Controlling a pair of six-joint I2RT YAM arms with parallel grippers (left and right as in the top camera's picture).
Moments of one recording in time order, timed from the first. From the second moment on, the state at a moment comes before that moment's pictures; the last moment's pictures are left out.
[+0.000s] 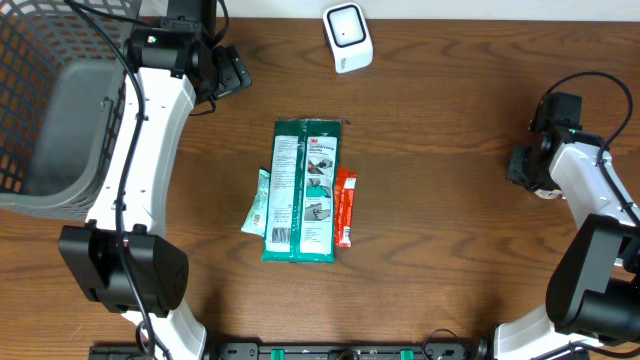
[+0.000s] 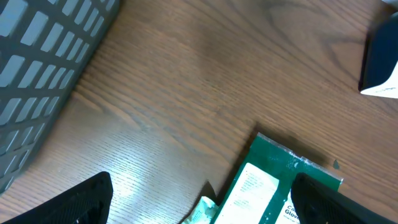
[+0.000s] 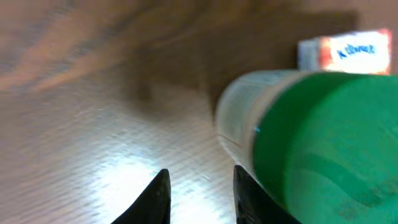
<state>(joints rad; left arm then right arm) -0.12 1.87 1.90 -1.16 -0.11 -0.54 -0.23 1.76 1.15 -0.67 0.20 0.06</state>
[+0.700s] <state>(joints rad) -0.12 1.87 1.90 -1.16 -0.11 -0.54 0.06 1.76 1.15 -0.39 -0.68 0.14</state>
